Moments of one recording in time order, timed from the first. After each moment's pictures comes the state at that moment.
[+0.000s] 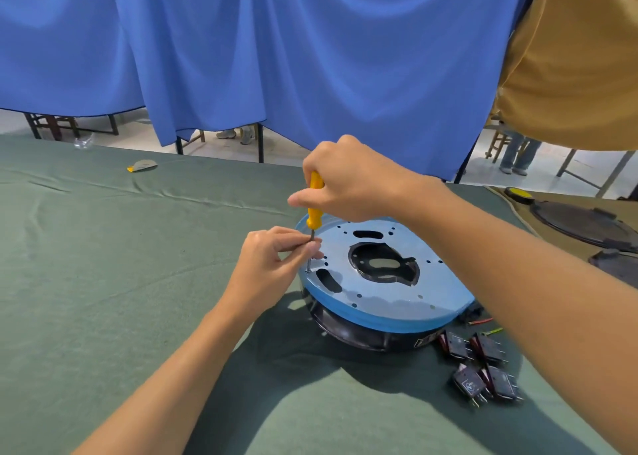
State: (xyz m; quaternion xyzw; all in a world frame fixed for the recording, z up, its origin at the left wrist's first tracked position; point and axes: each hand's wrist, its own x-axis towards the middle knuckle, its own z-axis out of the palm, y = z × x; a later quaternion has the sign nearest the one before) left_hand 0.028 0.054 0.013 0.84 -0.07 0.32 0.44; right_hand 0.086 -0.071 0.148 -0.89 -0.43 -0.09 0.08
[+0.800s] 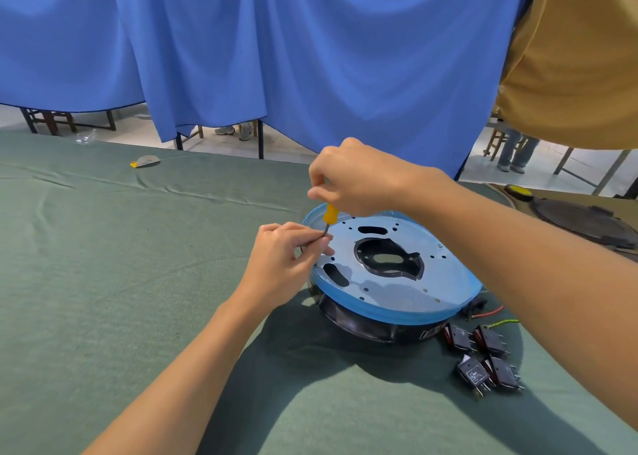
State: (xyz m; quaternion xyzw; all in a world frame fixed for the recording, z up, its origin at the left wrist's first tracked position) left_hand 0.029 0.049 0.013 0.86 -0.07 0.31 0.41; right_hand 0.091 -0.067 0.146 -0.90 -0.44 -0.07 0.02
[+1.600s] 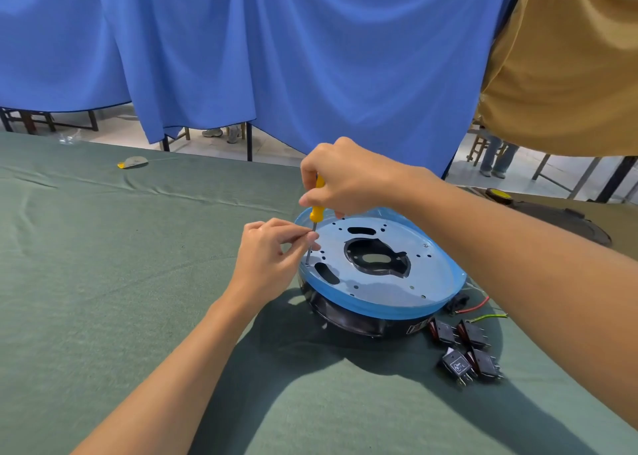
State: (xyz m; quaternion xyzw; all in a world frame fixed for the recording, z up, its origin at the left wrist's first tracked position) left_hand 0.028 0.052 0.014 0.84 -0.06 0.35 0.41; right_hand 0.086 -0.068 0.153 -0.90 -0.44 -0.06 0.05
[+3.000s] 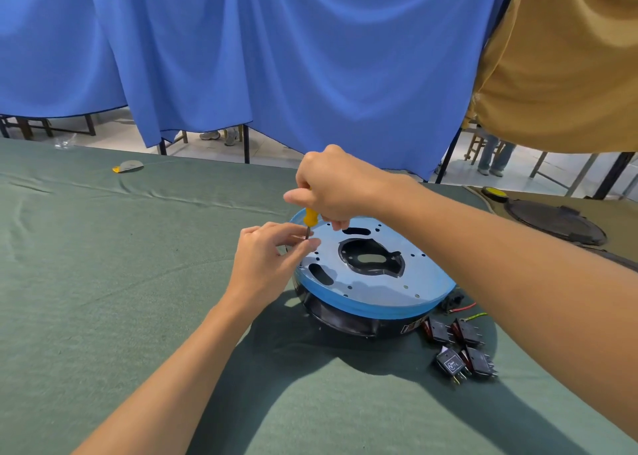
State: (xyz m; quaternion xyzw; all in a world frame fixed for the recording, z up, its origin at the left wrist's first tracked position) left_hand 0.029 0.046 0.010 0.83 -0.05 0.35 0.44; right_hand 0.087 -0.065 0.142 -0.91 -0.41 -0.07 0.05
